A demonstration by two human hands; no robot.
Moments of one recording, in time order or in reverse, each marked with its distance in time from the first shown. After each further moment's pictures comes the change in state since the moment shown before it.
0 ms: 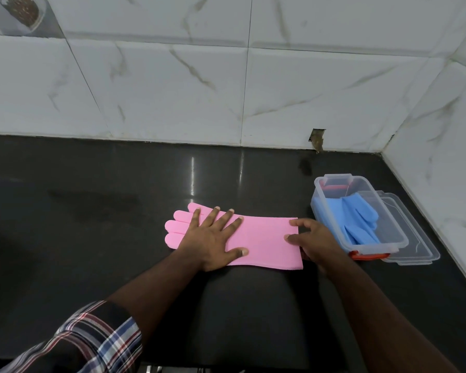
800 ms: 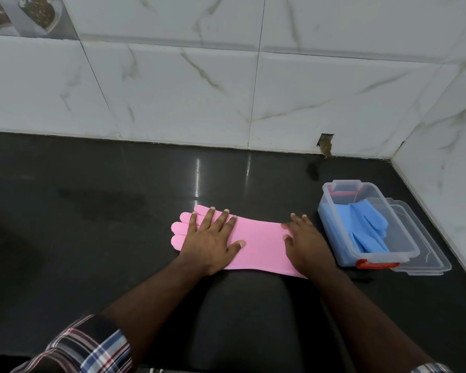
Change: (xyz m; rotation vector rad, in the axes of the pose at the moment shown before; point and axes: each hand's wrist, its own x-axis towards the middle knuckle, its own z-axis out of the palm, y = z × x) left_hand -0.010 -0.001 0.000 -0.091 0.099 -0.137; right_hand 0.016 0.012 0.031 -0.760 0.144 -0.499
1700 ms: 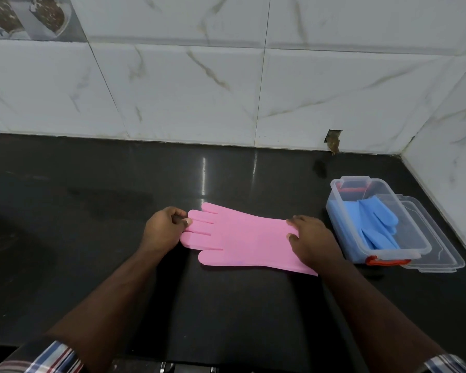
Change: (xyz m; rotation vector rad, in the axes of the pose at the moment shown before) left_hand -0.021 -0.088 -0.024 -0.799 0.262 -0.580; right_hand 0.001 -0.011 -0.015 -0.030 -0.046 0.023
